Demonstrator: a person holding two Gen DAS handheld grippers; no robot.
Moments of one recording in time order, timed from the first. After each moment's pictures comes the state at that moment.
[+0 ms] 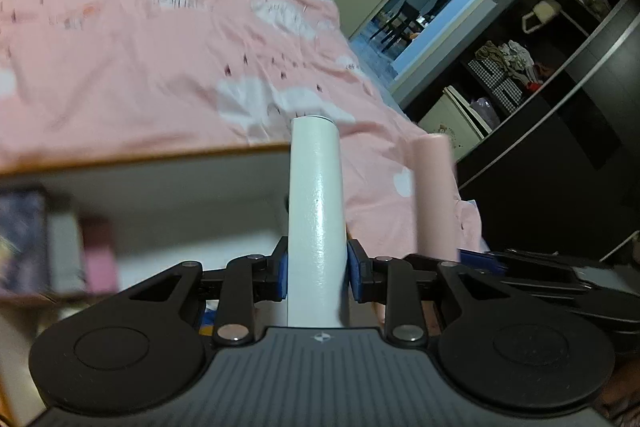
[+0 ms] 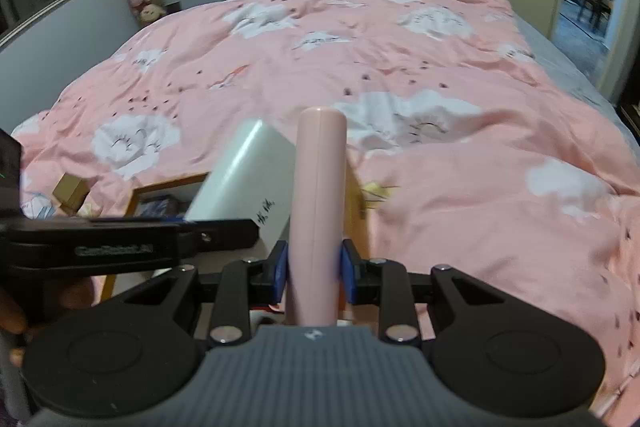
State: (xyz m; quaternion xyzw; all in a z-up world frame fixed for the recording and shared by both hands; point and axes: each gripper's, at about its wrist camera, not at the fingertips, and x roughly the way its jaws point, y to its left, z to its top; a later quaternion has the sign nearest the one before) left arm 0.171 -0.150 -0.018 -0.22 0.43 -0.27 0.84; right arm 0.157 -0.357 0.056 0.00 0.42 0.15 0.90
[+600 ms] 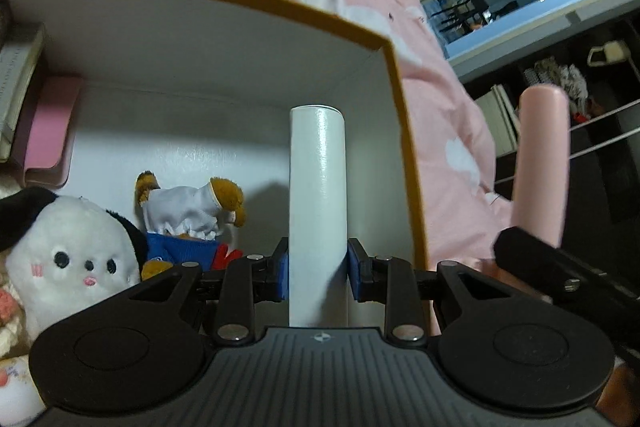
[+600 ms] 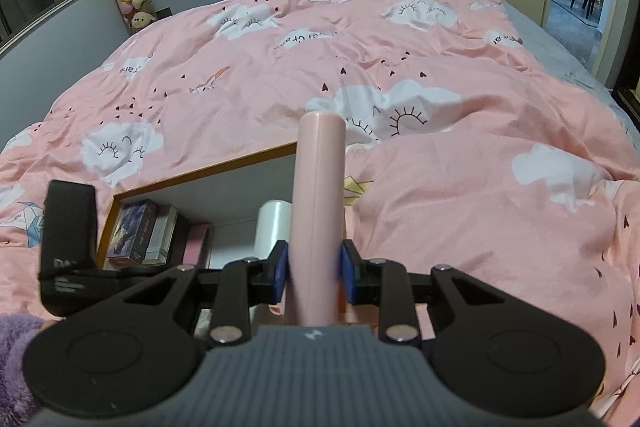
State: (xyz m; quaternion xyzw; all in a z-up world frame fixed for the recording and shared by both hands) left arm 0.201 -0.183 -0.107 -0.29 0.52 -0.20 0.77; right arm 0.171 -0.375 0.042 0.01 0.42 0.15 0.89
